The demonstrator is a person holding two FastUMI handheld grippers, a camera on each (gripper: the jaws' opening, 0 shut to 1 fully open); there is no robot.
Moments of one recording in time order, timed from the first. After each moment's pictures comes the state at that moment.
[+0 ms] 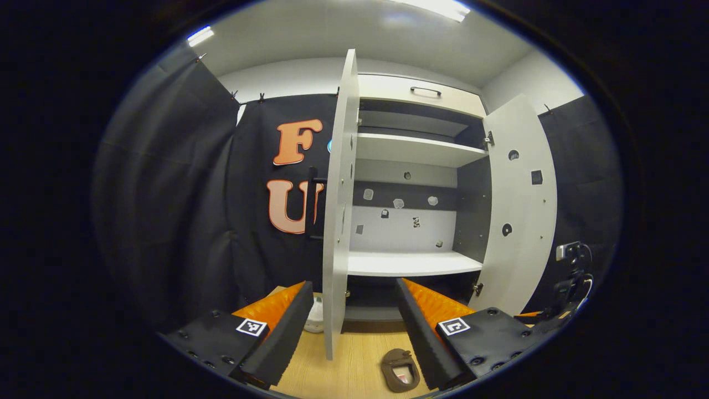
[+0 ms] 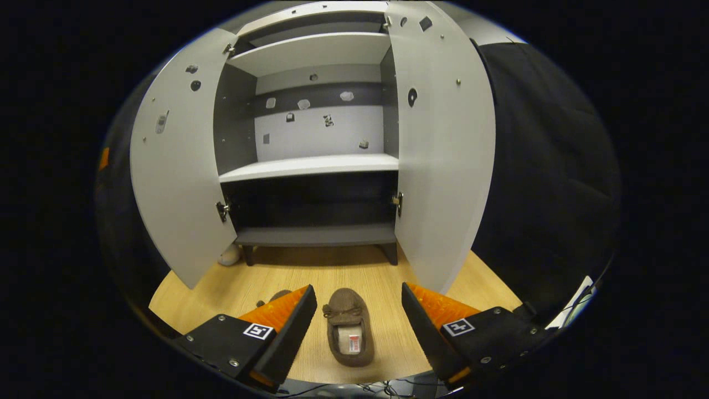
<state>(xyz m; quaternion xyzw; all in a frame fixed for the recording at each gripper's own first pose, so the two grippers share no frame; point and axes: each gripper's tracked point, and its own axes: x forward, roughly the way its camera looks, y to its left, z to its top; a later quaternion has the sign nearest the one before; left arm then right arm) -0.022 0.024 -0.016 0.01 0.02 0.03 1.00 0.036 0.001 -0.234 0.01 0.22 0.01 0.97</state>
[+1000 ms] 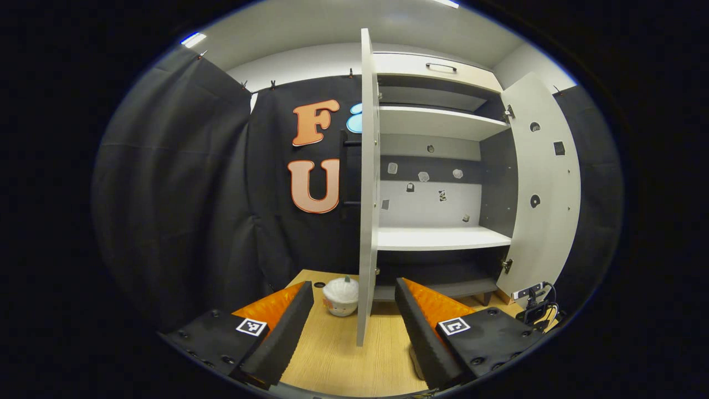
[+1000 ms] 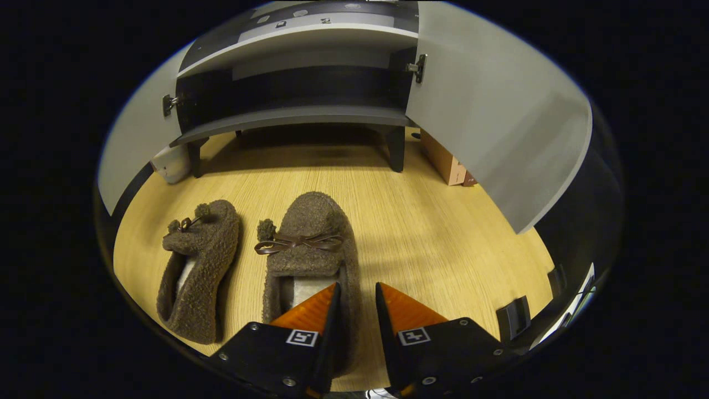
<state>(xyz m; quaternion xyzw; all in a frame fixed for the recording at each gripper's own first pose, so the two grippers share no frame) -0.027 0.069 -0.060 0.04 0.08 0.09 0.99 0.068 -0.012 -0.442 -0.02 0.40 -0.01 0.91</state>
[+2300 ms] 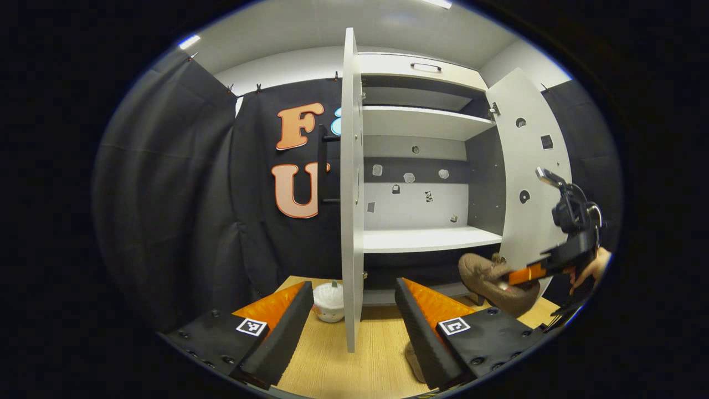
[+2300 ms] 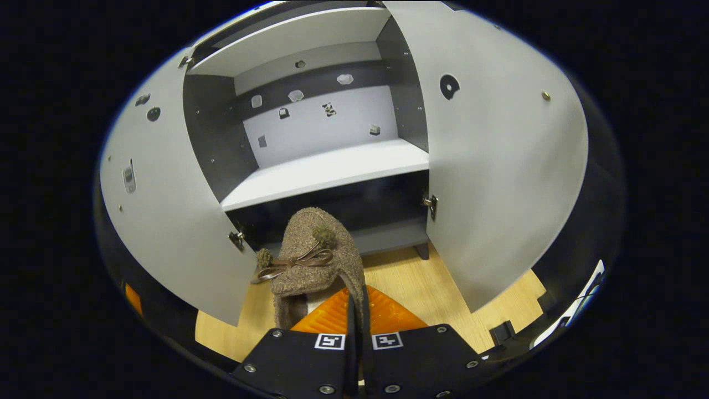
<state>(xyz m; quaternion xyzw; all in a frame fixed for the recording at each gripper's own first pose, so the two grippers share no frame) -0.005 0.052 -0.069 0.05 0.06 0.04 1.00 0.120 0.067 -0.137 0.10 0.28 0.03 0.95</state>
